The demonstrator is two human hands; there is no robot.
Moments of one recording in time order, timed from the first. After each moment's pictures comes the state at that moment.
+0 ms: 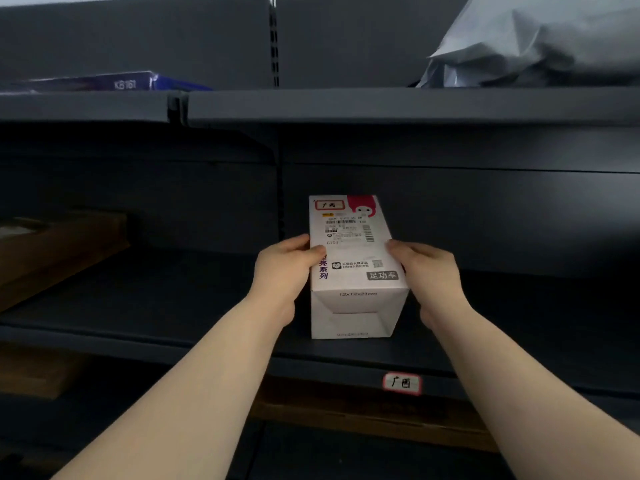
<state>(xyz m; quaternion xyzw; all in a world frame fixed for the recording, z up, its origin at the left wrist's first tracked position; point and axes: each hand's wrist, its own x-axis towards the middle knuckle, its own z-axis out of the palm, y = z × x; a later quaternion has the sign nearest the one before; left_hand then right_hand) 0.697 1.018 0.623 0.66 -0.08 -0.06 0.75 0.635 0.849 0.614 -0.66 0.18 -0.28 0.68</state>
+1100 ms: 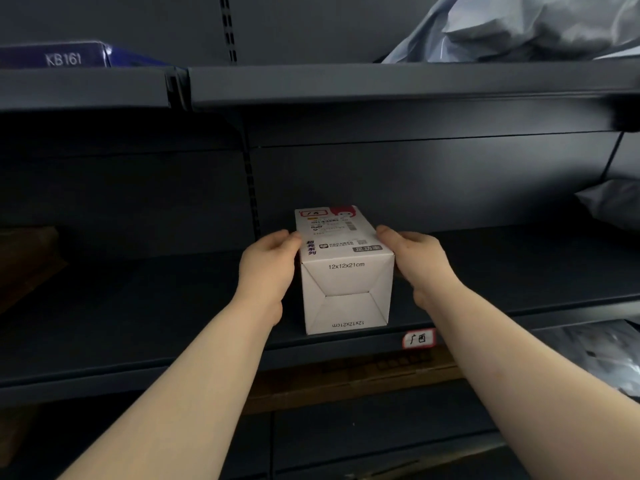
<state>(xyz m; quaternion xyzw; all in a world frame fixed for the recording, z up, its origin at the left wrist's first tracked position) 0.730 1.060 0.612 0.69 -0.13 -0.11 0.70 0.637 0.897 0.610 -0.66 0.31 -0.30 0.62</state>
